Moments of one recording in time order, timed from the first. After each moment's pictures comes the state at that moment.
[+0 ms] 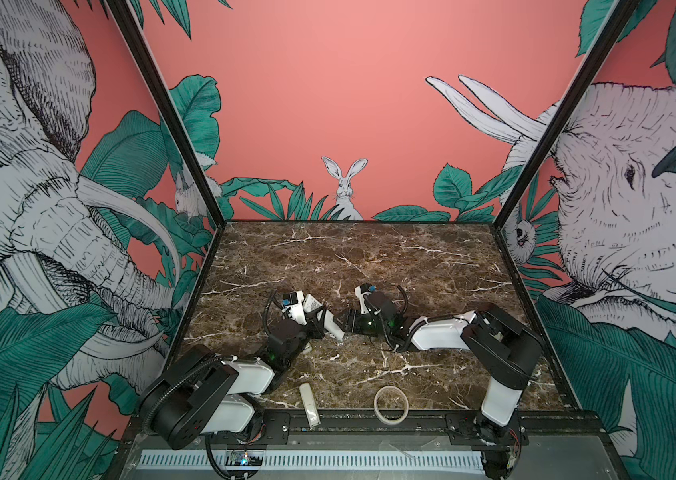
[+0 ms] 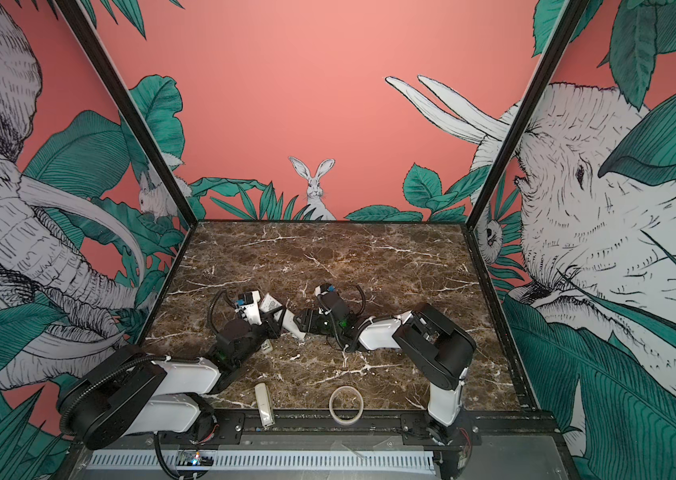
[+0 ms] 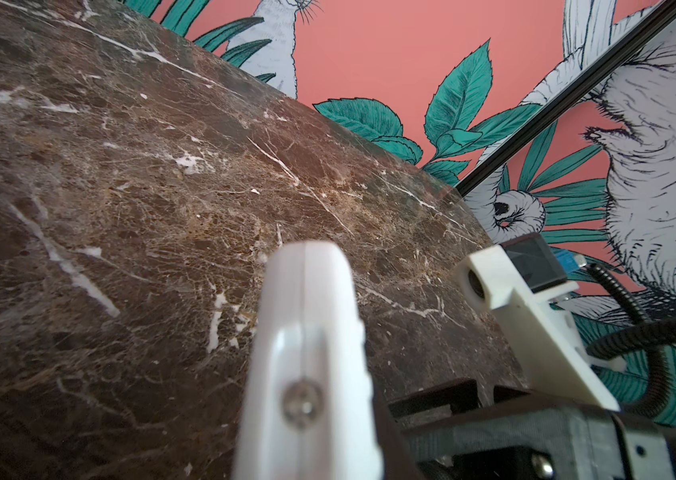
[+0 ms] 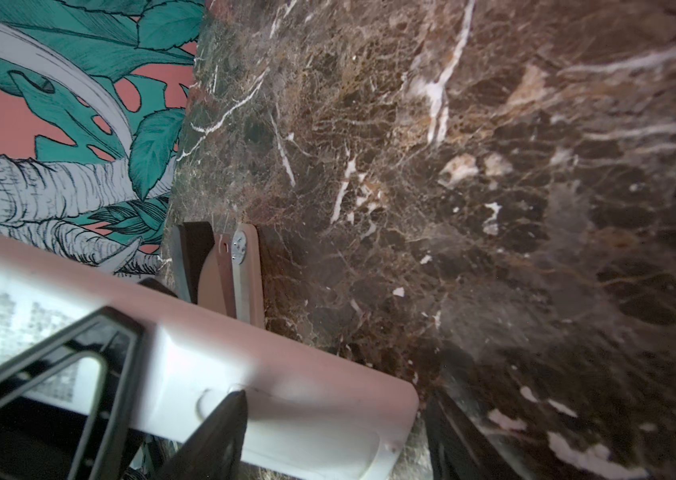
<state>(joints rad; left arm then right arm) -0.64 1.34 0.14 0.97 -0.08 -0.64 0.88 1.81 0.83 0.40 -0.19 0.92</state>
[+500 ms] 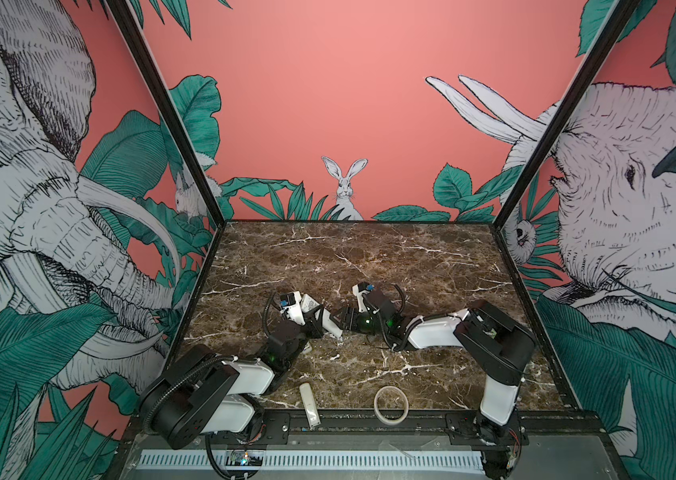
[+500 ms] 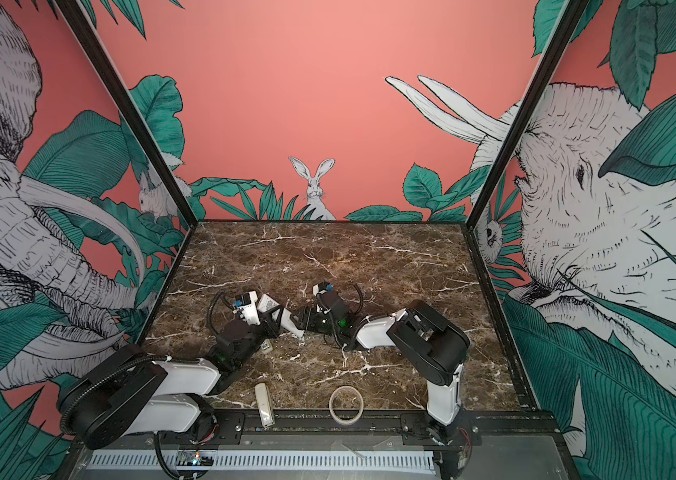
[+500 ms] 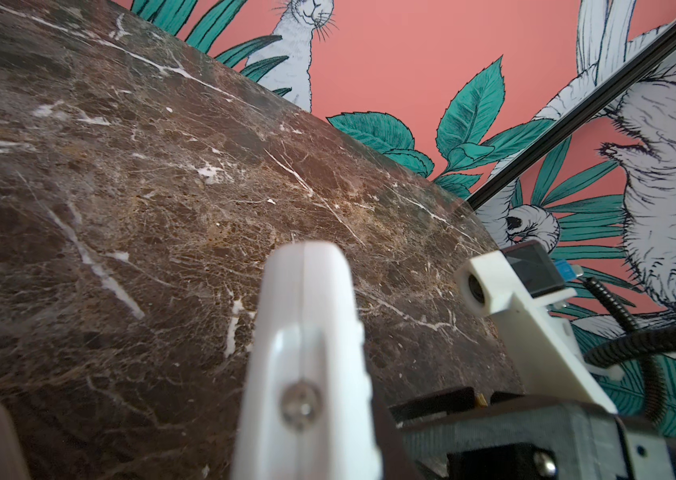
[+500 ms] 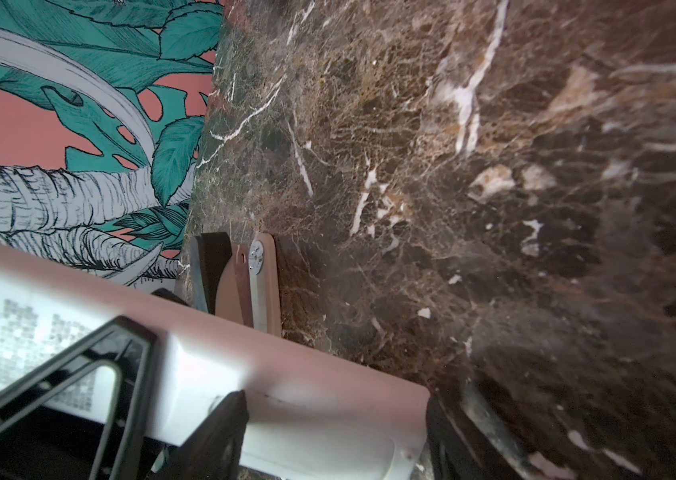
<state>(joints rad) -0.65 1.34 0.13 0.99 -0.14 -0.65 0.88 1.86 0.85 0.47 -0.23 0.95</state>
